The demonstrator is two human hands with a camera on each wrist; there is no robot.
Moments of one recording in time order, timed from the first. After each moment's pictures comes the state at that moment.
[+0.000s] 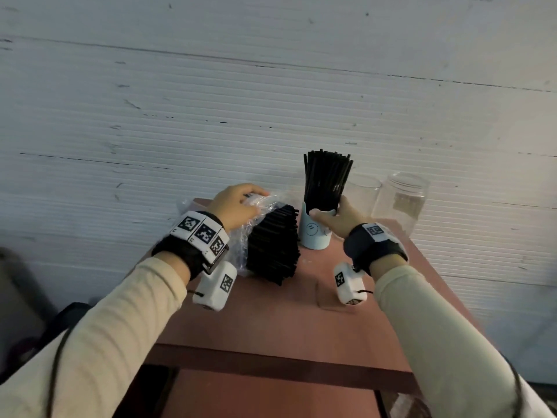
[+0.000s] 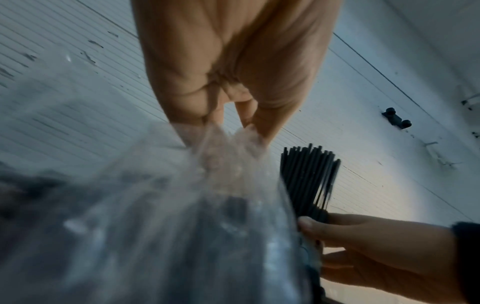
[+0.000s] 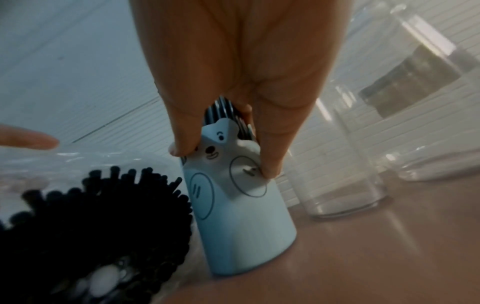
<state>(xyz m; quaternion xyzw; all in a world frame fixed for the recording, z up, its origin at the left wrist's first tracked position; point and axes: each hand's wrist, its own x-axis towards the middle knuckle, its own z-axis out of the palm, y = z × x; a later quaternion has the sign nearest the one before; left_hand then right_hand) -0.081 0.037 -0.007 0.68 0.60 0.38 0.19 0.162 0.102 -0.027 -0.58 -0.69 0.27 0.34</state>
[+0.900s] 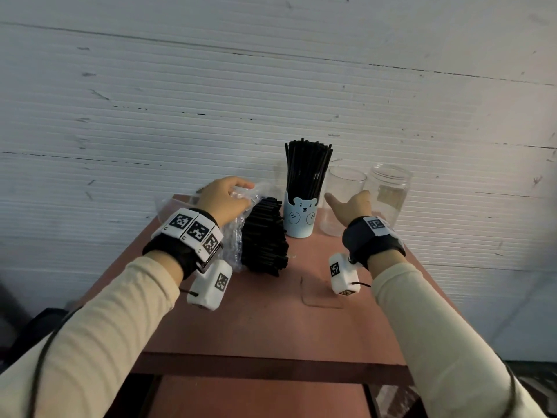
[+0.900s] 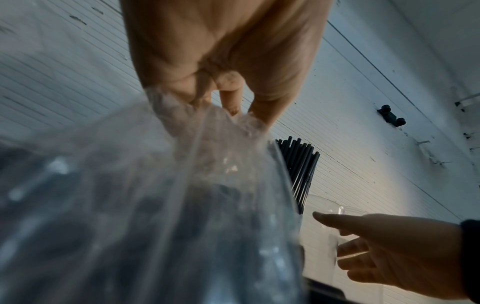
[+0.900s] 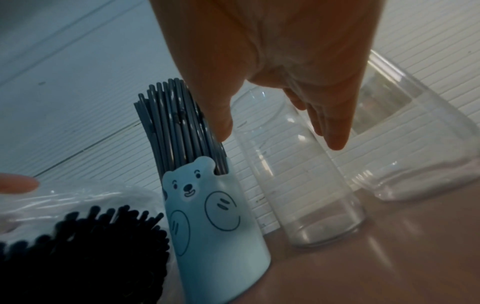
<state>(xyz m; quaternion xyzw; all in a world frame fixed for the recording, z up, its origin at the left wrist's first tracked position) -0.062 0.053 -0.012 0.63 0.62 0.43 0.18 0.185 0.109 -0.020 -0.71 -0.53 0.23 0.41</state>
